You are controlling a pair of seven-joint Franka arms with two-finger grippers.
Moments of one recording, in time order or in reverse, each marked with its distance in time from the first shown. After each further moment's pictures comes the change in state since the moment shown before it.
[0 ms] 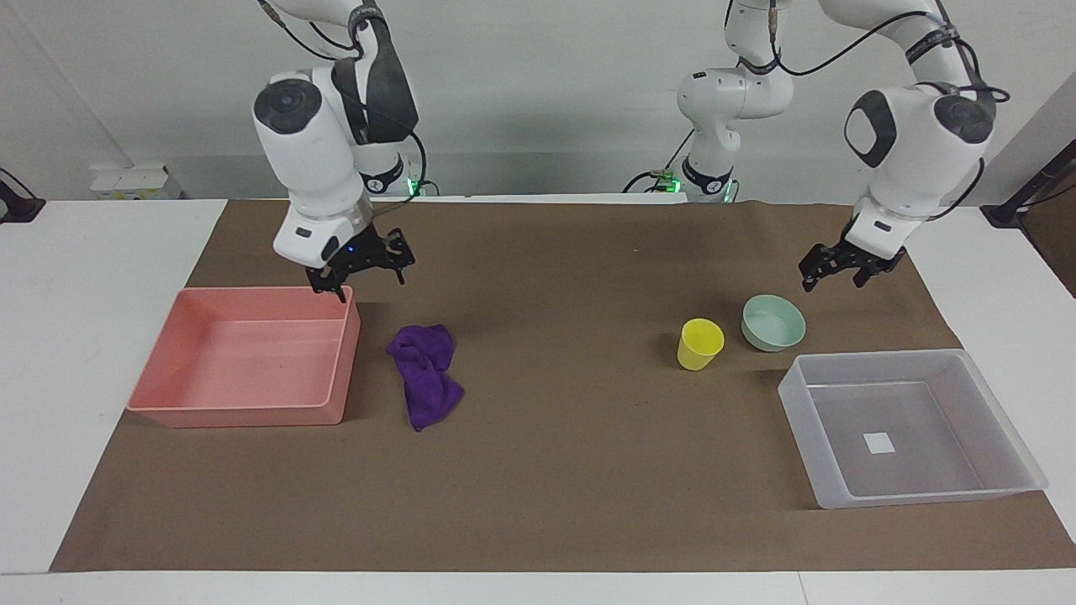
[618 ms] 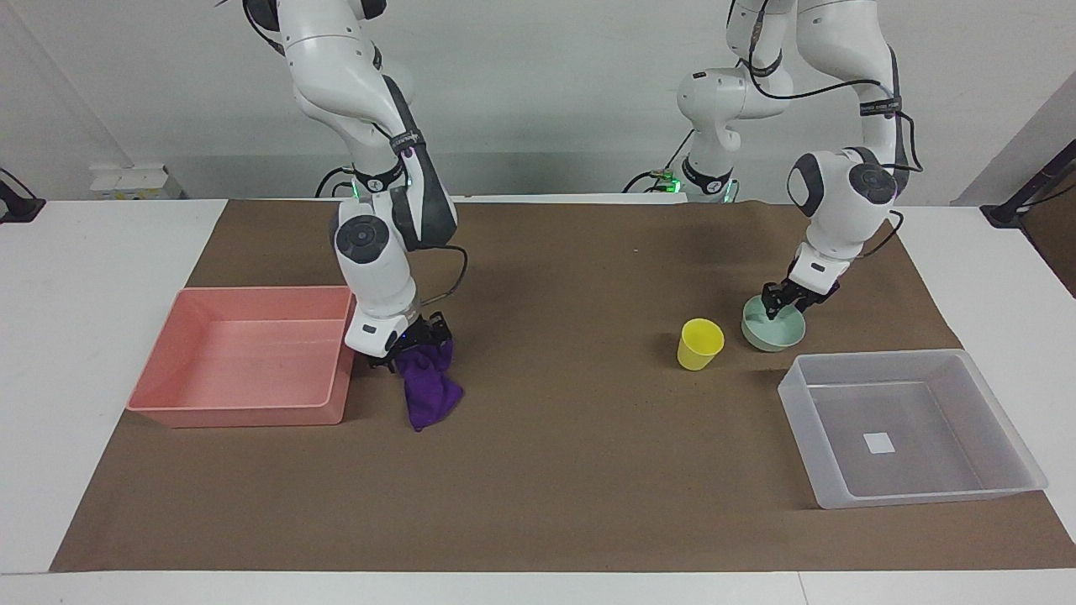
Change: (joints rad) left arm -0.005 0.083 -0.008 -0.203 0.000 0.326 -0.070; right arm 0.026 0.225 -0.003 -0.138 0.000 0.373 0.002
